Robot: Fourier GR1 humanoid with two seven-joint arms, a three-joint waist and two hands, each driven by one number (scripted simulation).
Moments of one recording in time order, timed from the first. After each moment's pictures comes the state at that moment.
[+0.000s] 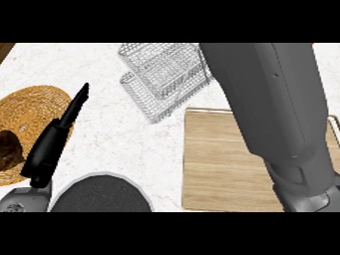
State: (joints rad) left arm -0.11 0.20 -0.06 -1.67 -0.29 -0.08 -0.06; right arm -1.33 -0.01 -0.08 -1.18 1.08 0.18 1.09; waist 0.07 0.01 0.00
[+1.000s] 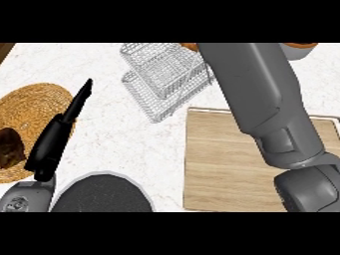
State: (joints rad) left arm -0.15 0.19 -0.06 -1.64 -0.30 -0.09 -0.06; right arm -1.43 -0.02 -0.21 -0.69 0.94 -0.67 0.79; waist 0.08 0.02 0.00
